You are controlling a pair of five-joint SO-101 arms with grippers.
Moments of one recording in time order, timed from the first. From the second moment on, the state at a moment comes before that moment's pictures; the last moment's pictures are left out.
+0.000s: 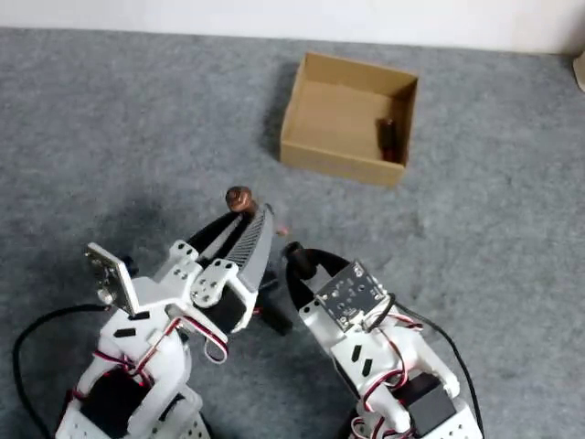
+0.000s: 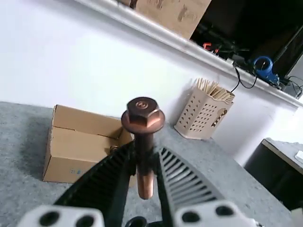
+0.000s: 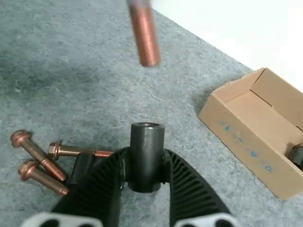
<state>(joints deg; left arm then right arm) 29.1 -102.5 73.5 34.9 29.4 -38.2 -104.8 81.5 49.6 16.6</state>
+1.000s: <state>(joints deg) 33.5 -92.3 70.1 36.2 29.4 -38.1 -105.0 75.9 49.0 16.7</state>
